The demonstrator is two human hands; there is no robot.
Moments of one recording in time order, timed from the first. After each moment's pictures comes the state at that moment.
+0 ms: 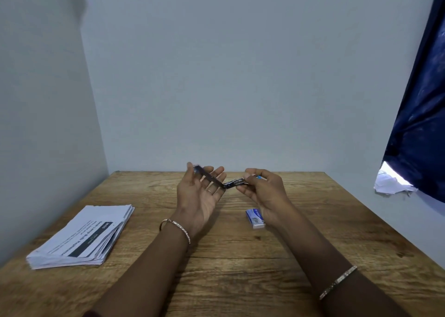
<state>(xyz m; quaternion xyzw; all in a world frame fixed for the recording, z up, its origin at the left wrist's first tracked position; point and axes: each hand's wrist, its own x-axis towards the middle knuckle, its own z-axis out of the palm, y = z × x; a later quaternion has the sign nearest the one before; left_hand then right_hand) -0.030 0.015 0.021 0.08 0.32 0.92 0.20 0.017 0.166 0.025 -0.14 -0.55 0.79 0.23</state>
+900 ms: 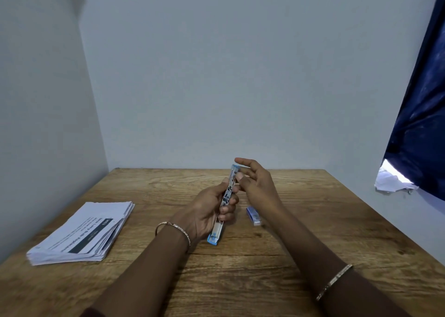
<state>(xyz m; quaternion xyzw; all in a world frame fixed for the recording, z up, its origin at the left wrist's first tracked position) -0.019 0.024 0.013 0.15 0.48 0.78 0.38 0.024 0.153 0.018 -0.01 -0.73 0.63 0.27</state>
